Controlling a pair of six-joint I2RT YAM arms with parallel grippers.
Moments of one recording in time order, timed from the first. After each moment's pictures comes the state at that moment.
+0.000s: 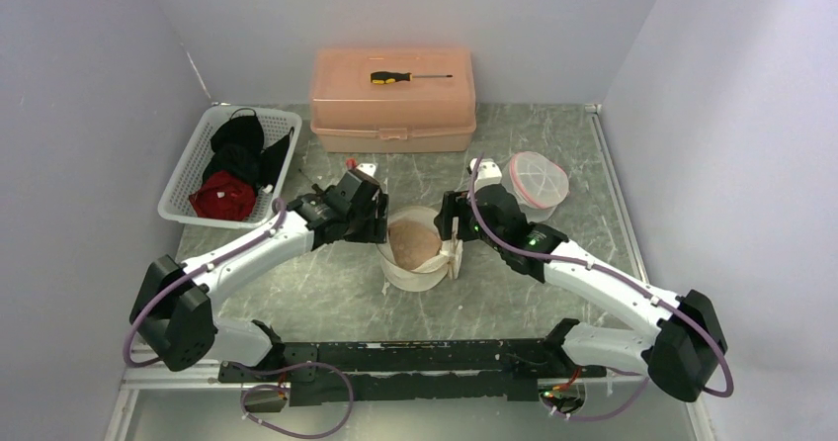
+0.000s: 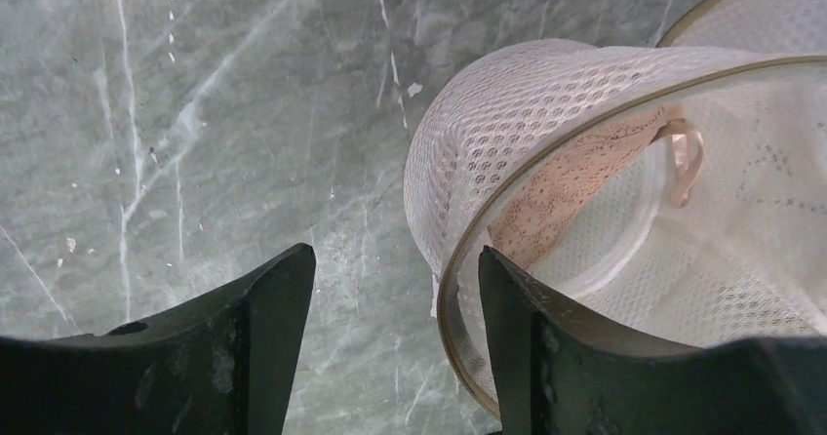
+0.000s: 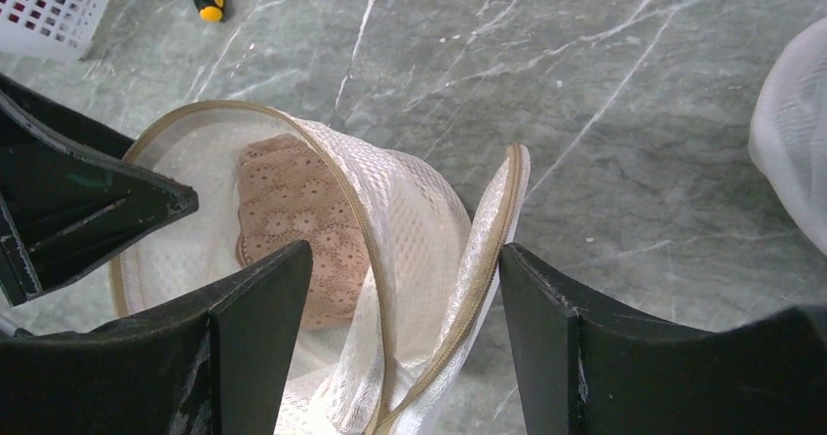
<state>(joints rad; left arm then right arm) -0.71 1.36 1.02 -0.58 -0.18 -0.55 0.75 1.12 0.77 -0.17 0.19 0.47</state>
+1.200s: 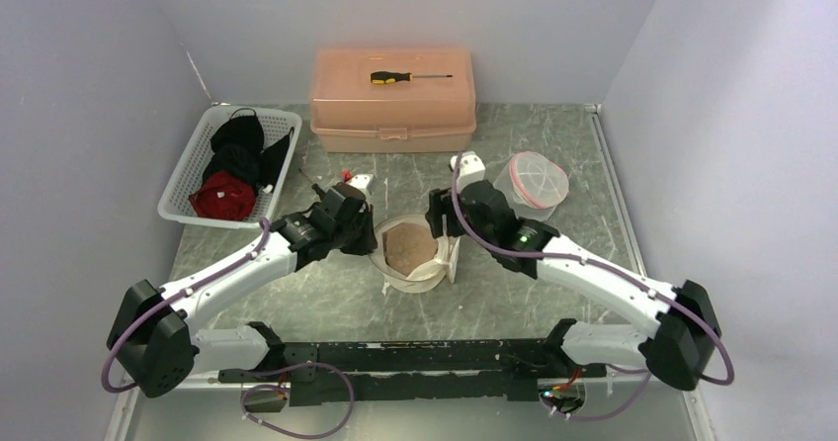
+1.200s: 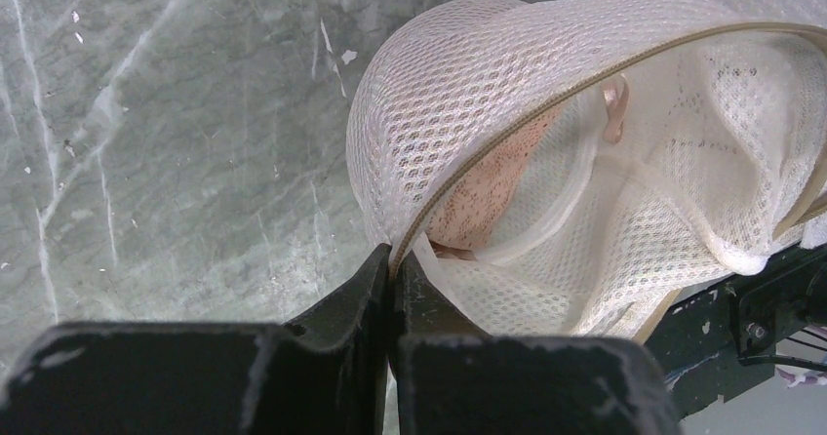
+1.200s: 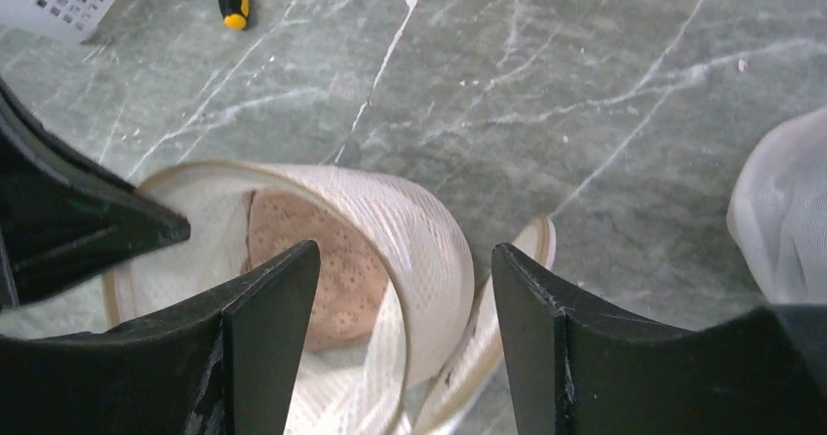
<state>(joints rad) -0.72 1.21 0.85 -0.45 -0.04 -0.54 0.84 1.14 0.83 -0.19 0.27 0.35</state>
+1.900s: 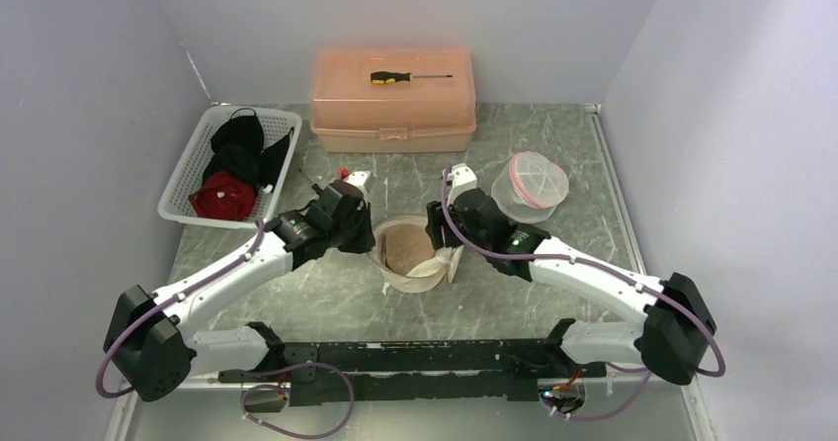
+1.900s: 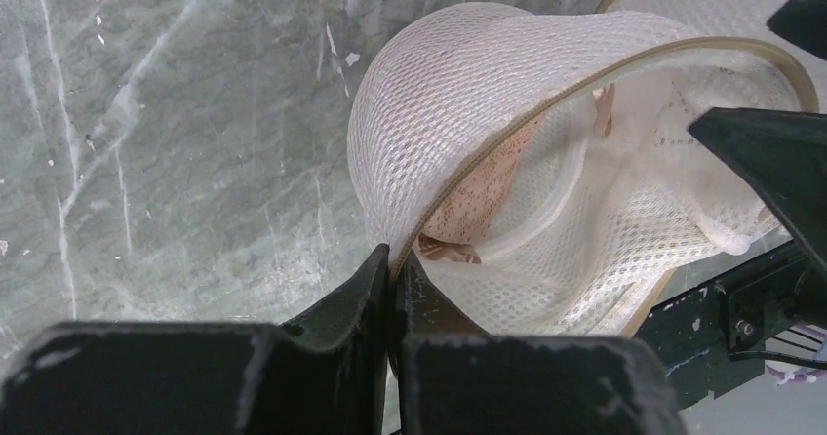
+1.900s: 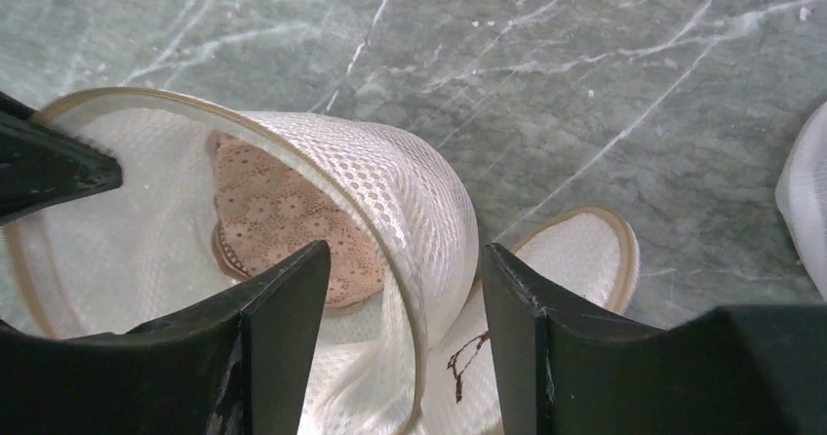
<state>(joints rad) -0.72 1.19 0.88 -0.51 -0.06 -0.55 0.84 1.23 0.81 -0.16 0.22 0.33</state>
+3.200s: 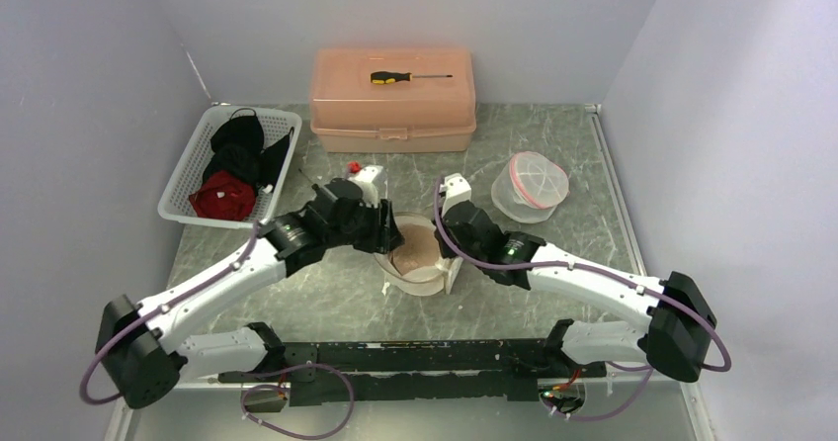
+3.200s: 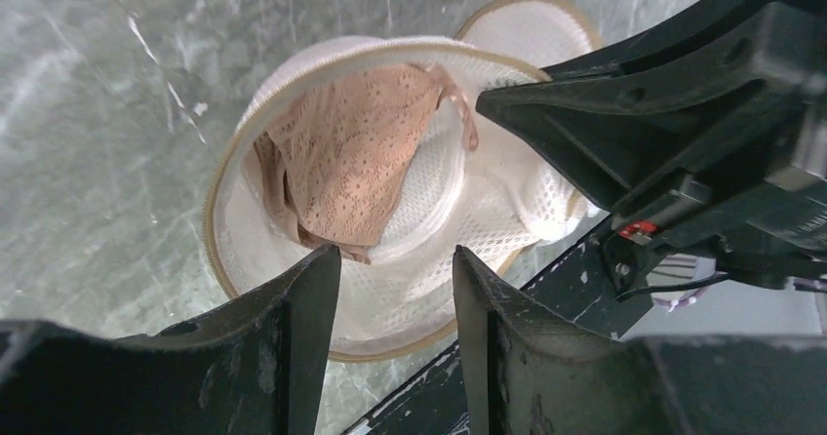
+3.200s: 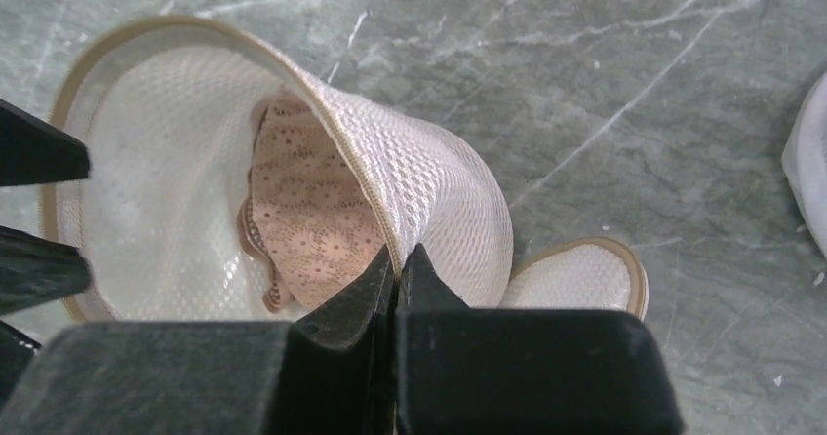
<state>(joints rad) -0.77 1.09 0.92 -0.42 0.08 -0.55 0.95 1.20 0.81 -0.22 0.33 0.36</state>
